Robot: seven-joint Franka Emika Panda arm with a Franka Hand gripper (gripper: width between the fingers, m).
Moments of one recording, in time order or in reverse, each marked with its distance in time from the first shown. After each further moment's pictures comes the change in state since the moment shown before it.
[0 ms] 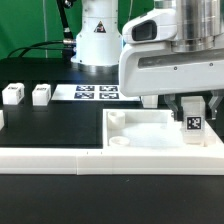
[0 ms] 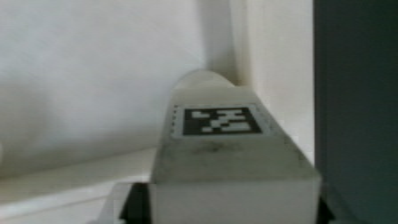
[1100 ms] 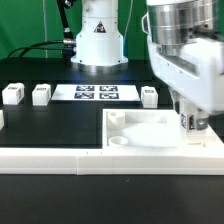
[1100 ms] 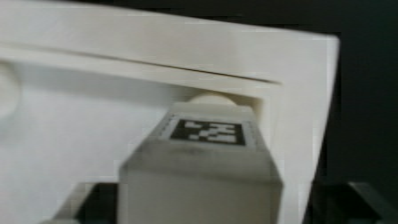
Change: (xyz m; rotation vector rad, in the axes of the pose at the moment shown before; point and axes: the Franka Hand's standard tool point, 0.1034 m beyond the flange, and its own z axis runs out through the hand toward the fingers) arm -0.008 0.001 0.003 -0.018 -0.042 1.003
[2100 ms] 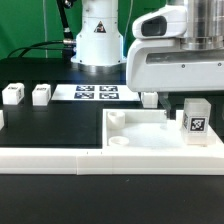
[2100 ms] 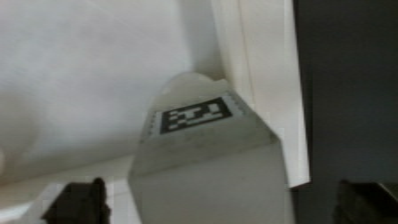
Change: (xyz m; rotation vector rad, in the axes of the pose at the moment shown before) arm -0.005 -0.011 -0.004 -0.023 0.071 -1.031
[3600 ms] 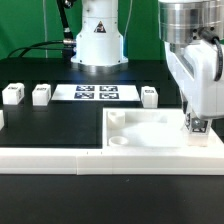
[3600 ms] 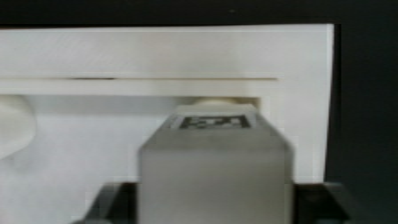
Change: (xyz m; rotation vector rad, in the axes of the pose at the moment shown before) arm -0.005 0.009 0.004 -0.048 -0.067 1.314
